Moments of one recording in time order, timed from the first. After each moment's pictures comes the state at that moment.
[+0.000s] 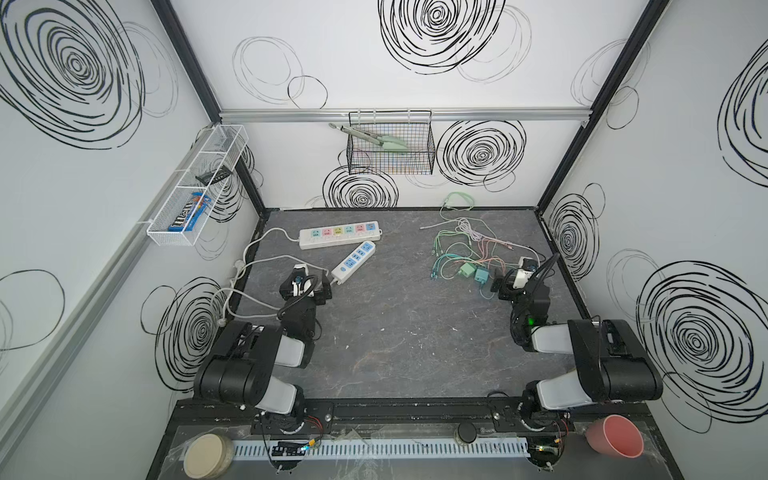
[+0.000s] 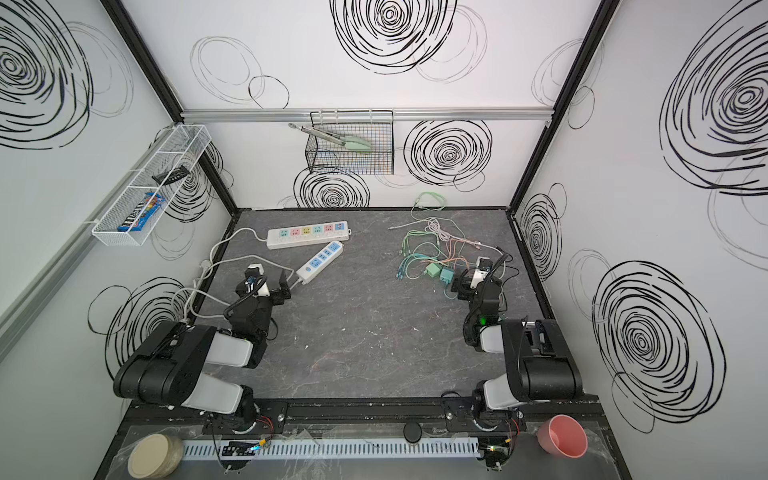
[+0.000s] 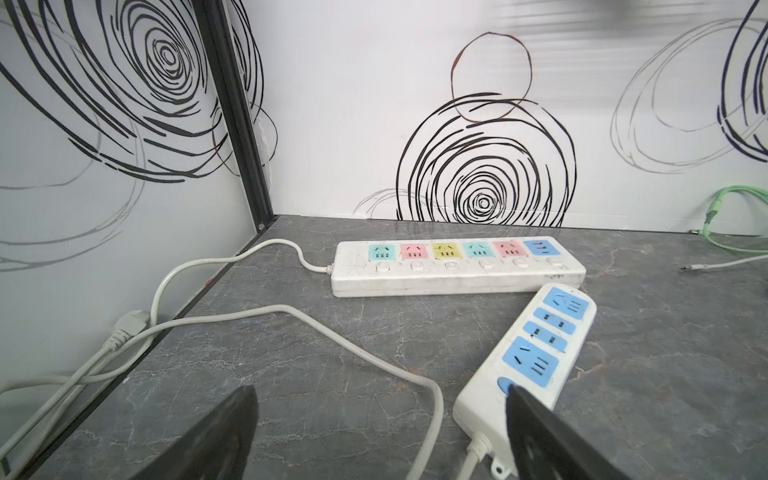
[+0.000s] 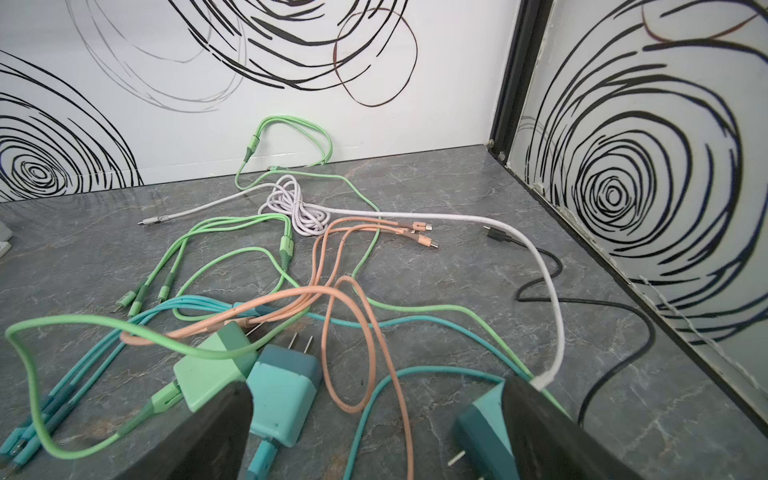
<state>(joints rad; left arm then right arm) -0.09 1.50 0.16 1.26 -0.26 -0.03 0.01 1.47 0.26 0.96 0.13 0.09</state>
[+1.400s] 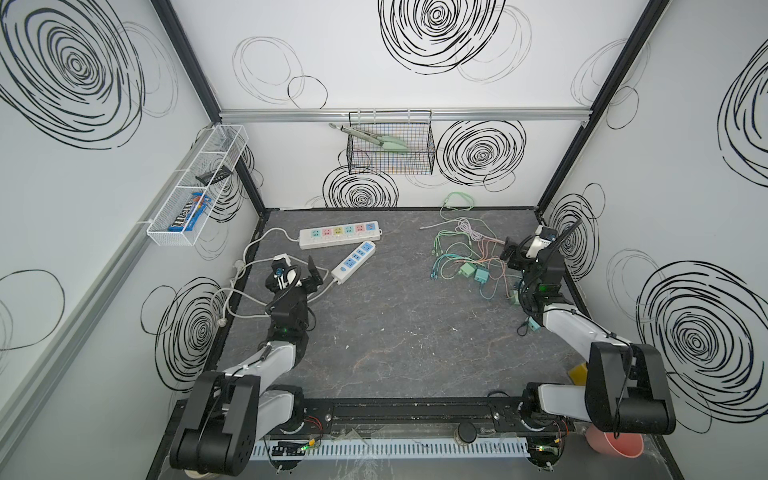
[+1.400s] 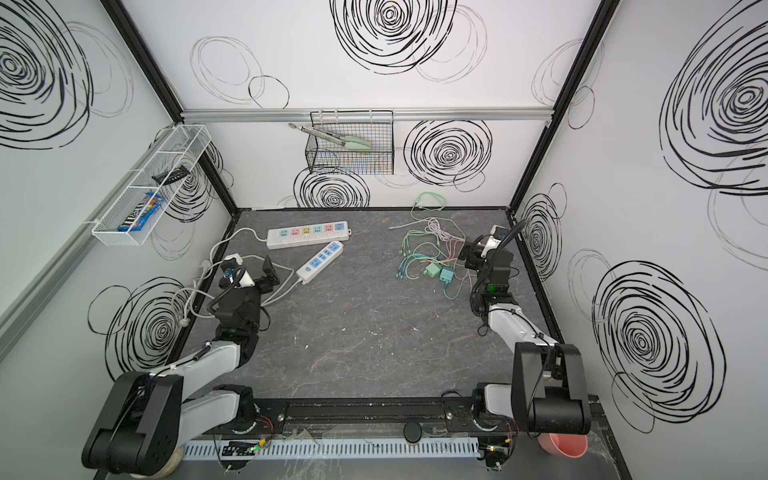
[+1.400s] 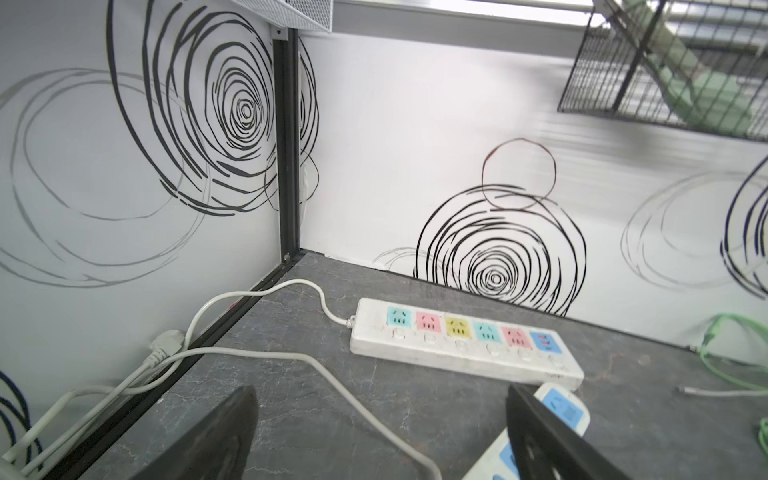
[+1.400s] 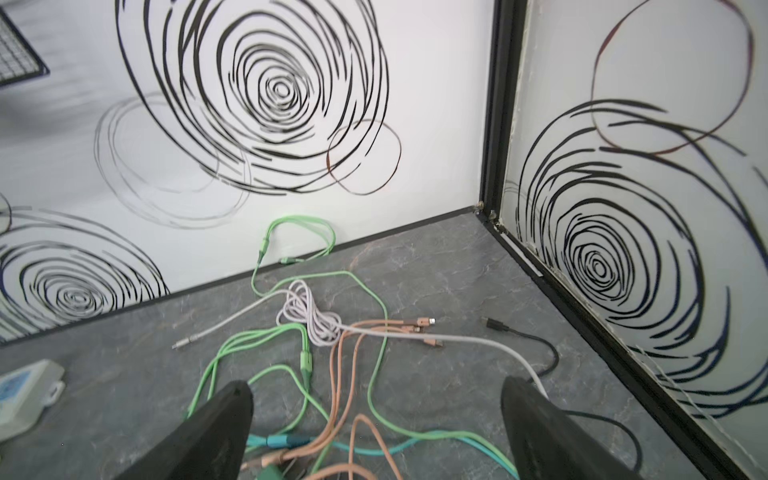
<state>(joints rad) -0.06 1.15 0.30 0.83 -0.34 -0.20 -0.03 1.29 0.63 0.48 0.15 0.27</state>
